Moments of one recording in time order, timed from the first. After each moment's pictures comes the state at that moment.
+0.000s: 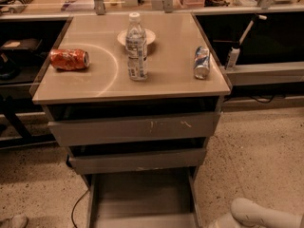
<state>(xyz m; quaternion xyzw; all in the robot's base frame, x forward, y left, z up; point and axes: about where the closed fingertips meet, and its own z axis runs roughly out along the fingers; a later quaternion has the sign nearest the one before) 0.311 -0.186 0.236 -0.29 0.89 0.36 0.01</state>
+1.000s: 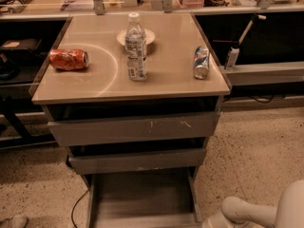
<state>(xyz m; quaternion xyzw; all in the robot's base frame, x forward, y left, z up) 0.329 -0.182 0.190 -0.28 0.90 0.33 0.00</state>
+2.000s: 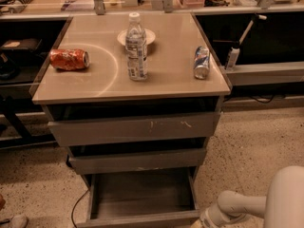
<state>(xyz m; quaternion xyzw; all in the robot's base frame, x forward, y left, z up) 0.377 -0.195 0.187 -0.26 0.93 0.25 0.03</state>
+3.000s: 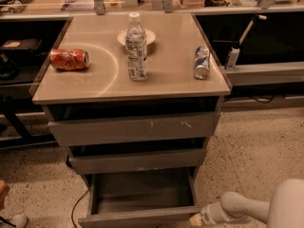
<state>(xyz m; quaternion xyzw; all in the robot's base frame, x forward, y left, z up) 0.413 -0.200 0.161 -0.15 0.95 0.28 0.07</state>
